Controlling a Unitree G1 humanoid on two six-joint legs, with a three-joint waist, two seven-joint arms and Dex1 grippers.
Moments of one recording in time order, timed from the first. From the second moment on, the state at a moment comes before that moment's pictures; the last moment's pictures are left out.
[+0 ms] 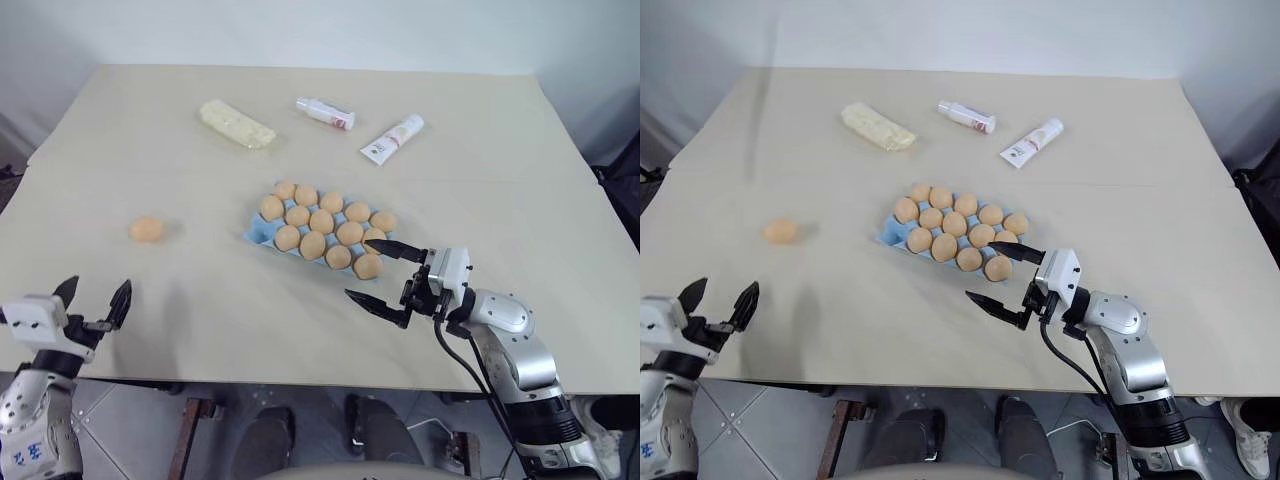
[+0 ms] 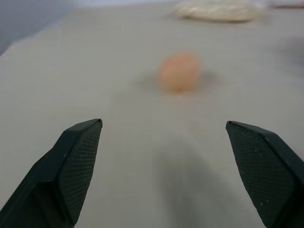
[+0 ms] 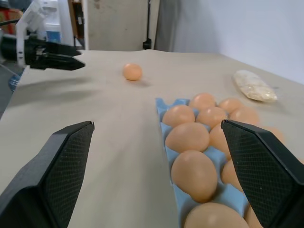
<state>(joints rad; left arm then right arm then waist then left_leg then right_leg) 0.20 0.38 0.63 0.01 -0.40 -0.01 -0.45 -0.20 -0.42 0.07 -0.15 0.40 -0.04 0.98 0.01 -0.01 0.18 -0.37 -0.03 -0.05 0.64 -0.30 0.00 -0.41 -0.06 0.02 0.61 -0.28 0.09</state>
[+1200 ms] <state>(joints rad) -0.57 0.71 0.24 0.54 -0.22 0.50 -0.41 -0.20 -0.40 0.08 -0.15 0.38 -0.02 0.94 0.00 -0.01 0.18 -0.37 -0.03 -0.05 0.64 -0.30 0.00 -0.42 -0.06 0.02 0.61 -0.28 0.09</state>
